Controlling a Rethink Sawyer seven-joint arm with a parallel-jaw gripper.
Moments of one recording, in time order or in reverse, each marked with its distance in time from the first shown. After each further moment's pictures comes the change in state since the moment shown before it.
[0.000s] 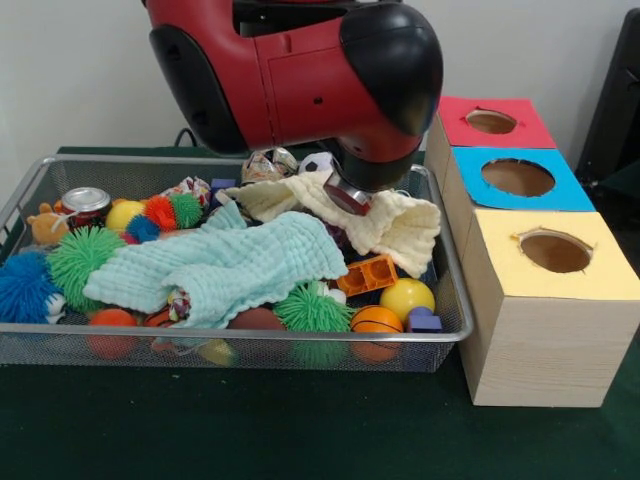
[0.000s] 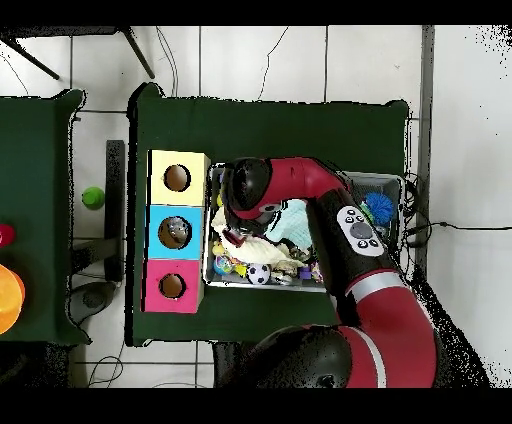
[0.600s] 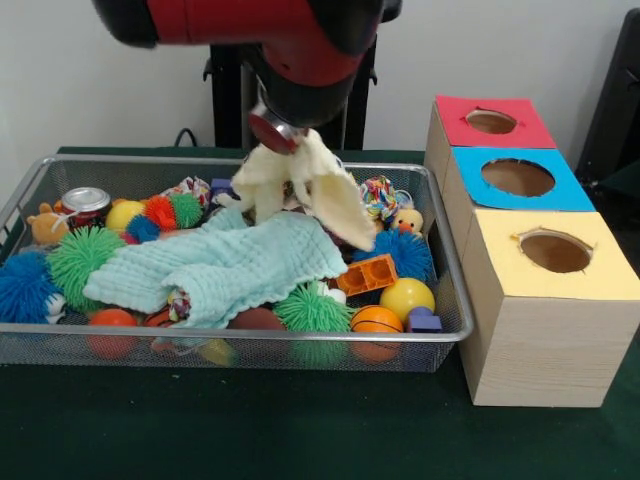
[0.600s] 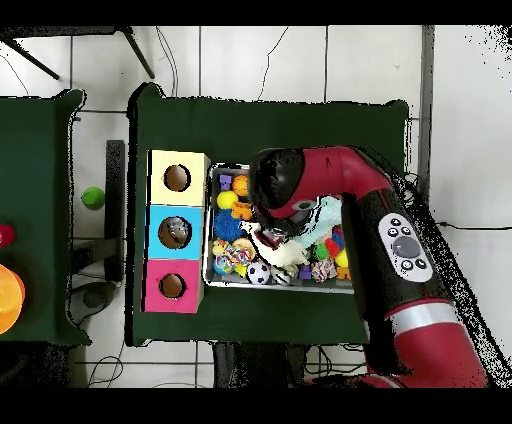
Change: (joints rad) arm -0.069 -0.168 0.000 0.018 -0.099 0.168 -0.014
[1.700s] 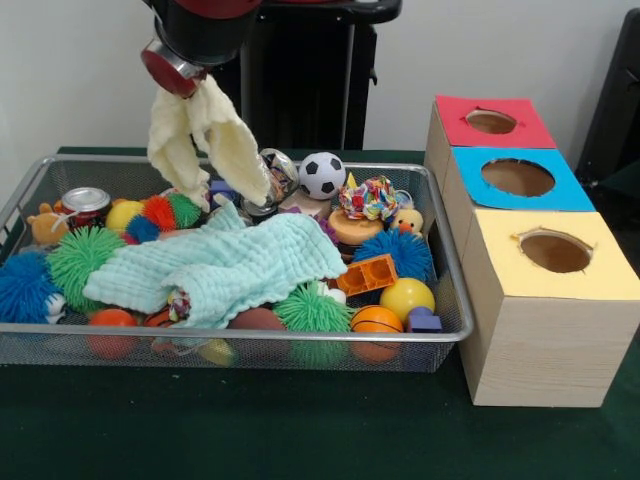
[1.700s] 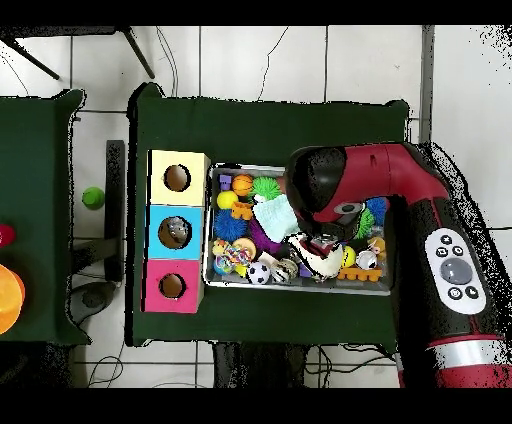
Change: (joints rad) arm -0.069 -0.095 0.000 -0.017 -0.138 0.133 -0.180
